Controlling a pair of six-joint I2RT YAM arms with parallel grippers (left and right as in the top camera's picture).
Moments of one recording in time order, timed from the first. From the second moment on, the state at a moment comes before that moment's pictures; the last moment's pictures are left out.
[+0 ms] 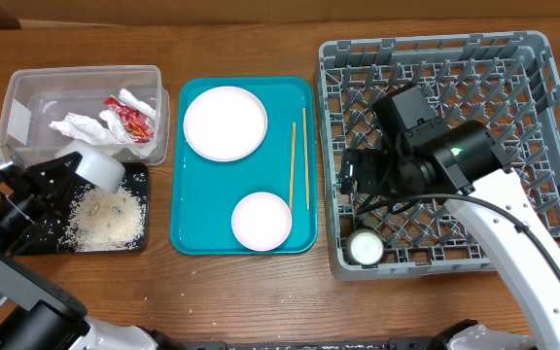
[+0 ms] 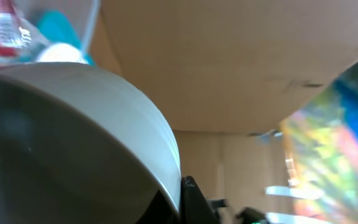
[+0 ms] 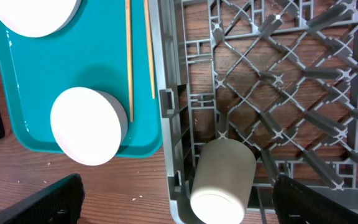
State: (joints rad) left arm 0.90 1.77 1.21 -1.20 1.51 0.19; right arm 0.46 1.45 1.48 -1.29 -0.09 0.54
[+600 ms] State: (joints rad) left arm 0.90 1.77 1.22 -1.39 1.47 0.33; right arm 0.46 1.45 1.48 -1.28 -0.09 0.54
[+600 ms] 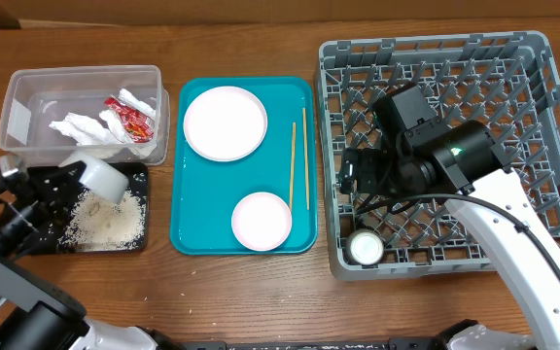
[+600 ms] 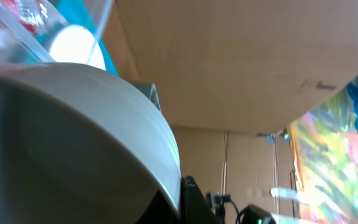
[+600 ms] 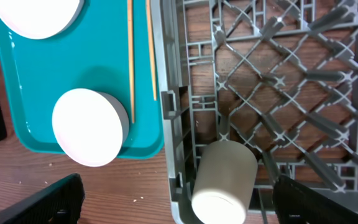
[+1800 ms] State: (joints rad) left arm -0.29 1.93 1.43 -1.10 0.07 -0.19; right arm 0.46 1.45 1.48 -1.26 -0.09 0.54
